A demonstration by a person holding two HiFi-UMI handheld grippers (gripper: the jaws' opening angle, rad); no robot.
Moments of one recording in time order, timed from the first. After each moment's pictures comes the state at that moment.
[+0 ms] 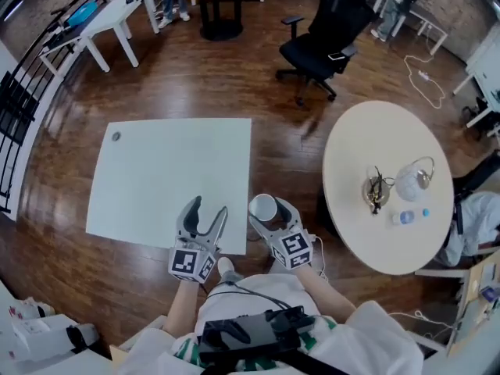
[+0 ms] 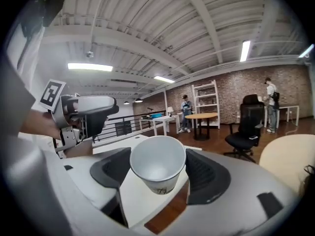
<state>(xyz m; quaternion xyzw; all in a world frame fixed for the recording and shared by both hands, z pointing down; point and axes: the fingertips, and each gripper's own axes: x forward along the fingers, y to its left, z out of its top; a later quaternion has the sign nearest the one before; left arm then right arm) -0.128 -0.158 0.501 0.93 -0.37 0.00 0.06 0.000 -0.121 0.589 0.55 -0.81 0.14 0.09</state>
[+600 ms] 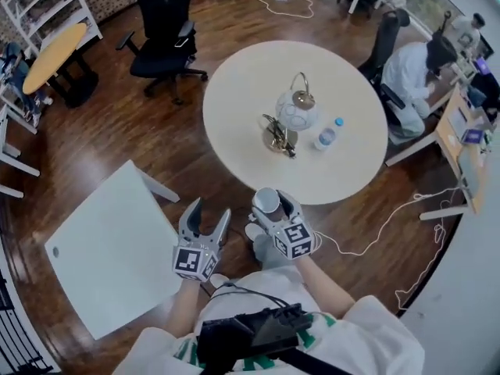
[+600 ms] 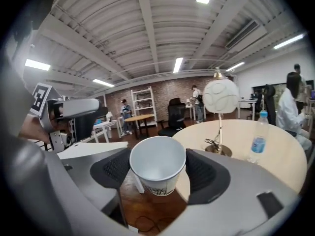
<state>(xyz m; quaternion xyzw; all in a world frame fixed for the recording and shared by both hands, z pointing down) 0.184 -0.026 0.530 1.00 -0.01 0.04 0.06 0.279 0.083 0.617 0.82 -0.54 0.20 0.03</state>
